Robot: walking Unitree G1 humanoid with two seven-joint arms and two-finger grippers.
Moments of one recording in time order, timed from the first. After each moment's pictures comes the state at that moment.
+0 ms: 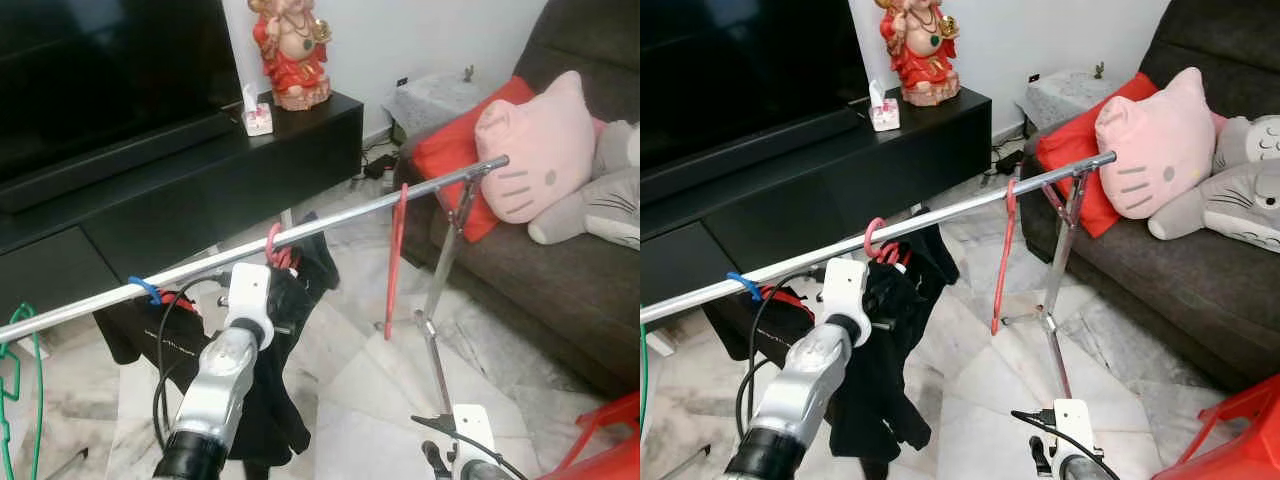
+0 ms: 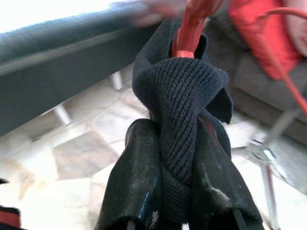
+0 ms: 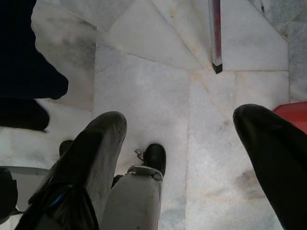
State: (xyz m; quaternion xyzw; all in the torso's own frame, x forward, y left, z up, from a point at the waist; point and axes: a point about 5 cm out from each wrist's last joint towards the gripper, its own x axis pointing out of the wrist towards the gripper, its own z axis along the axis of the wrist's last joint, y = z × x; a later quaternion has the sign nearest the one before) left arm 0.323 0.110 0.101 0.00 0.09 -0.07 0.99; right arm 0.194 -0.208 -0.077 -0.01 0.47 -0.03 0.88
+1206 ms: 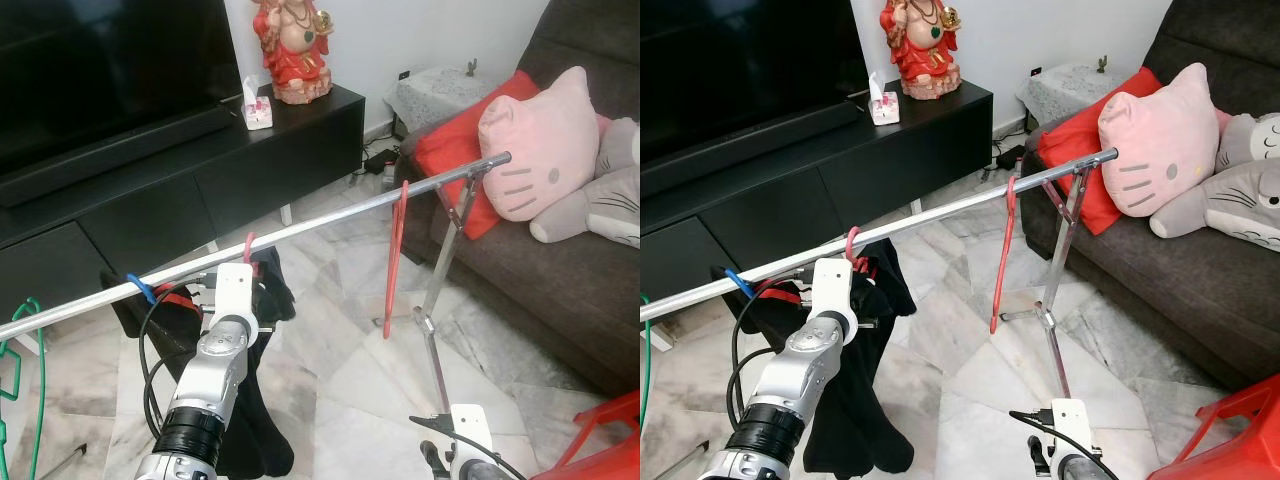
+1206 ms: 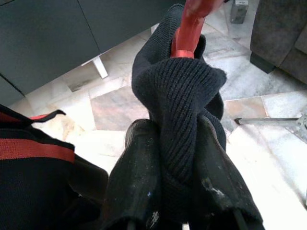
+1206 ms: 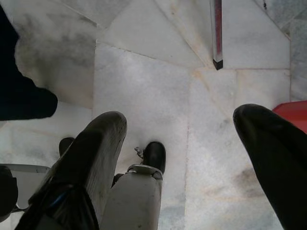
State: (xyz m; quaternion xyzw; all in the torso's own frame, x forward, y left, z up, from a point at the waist) left arm 0.326 0.129 0.082 0.02 0.18 0.01 0.98; right arm 0.194 -0.206 -0.077 -0.01 0.47 -0.03 0.88
